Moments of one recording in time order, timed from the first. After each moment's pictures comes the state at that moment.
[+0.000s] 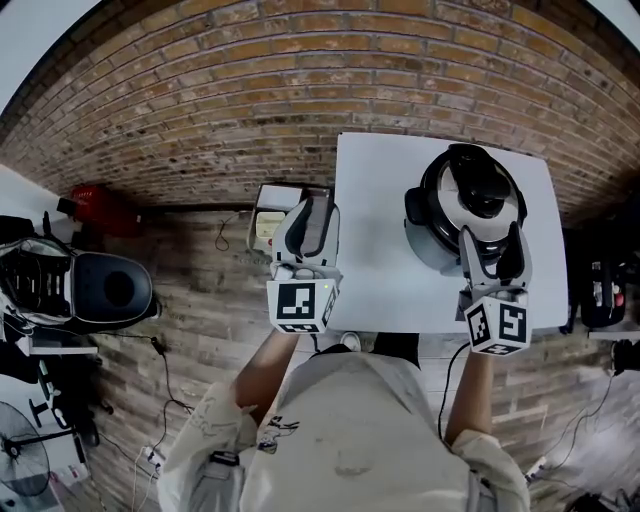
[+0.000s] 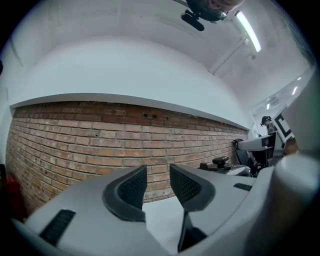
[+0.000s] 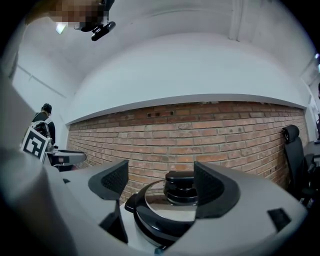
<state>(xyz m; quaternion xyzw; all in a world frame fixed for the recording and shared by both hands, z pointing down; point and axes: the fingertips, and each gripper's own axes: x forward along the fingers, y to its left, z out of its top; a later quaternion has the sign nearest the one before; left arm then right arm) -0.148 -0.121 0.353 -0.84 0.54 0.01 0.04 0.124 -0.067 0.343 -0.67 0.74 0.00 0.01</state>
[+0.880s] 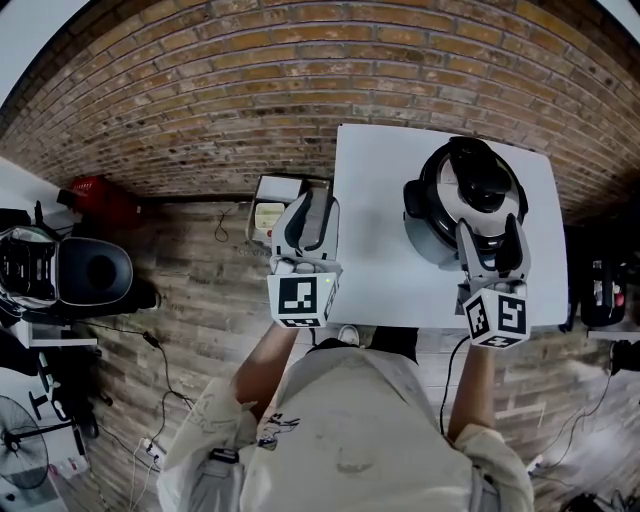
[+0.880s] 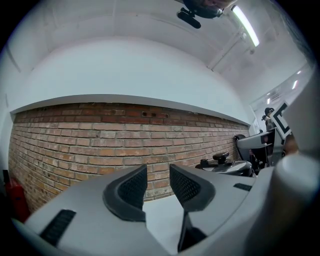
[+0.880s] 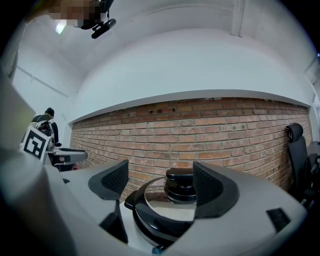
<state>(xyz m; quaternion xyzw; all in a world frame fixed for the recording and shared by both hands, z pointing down) -0.145 -0.120 0.357 -0.83 0.55 0.00 0.04 0.123 -0.074 0.349 -0.66 0.75 -0.01 0.00</state>
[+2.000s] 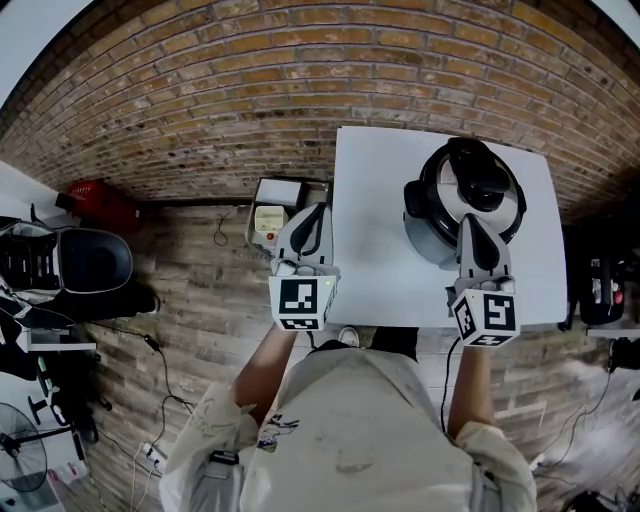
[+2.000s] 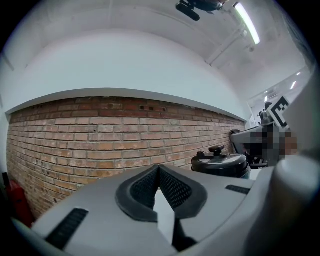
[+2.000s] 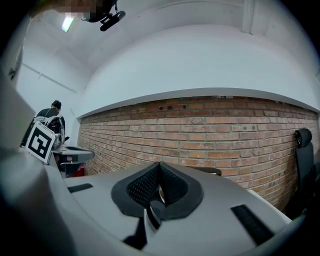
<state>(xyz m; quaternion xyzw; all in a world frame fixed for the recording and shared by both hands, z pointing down) -0.146 -0.117 0.378 -0.84 0.54 -0.04 0.03 0.088 -0.078 0.355 -0.63 0.78 0.00 -0.04</state>
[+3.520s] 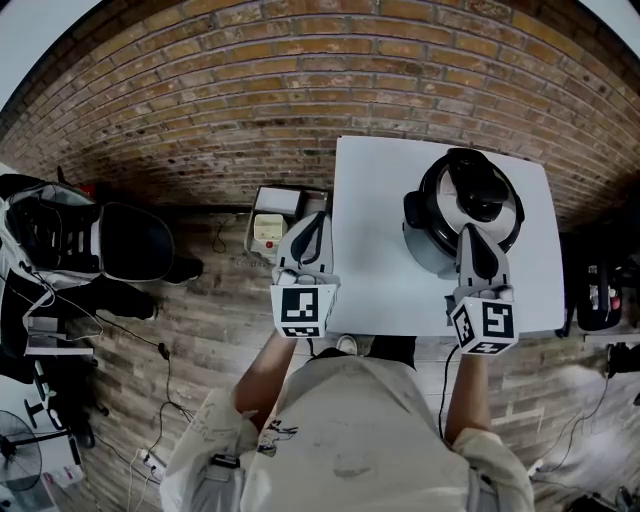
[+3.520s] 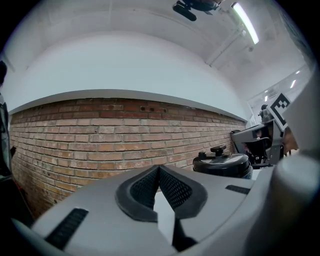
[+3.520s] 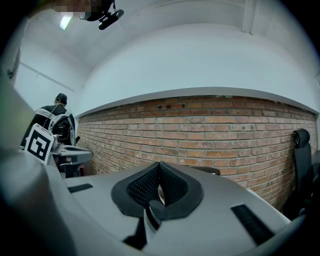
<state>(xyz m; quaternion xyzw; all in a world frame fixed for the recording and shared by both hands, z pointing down) -0.146 -0.113 0.376 -0.84 0.54 -0.04 0.04 0.091 -0.072 0.354 -0.63 0.77 0.00 -0.04</state>
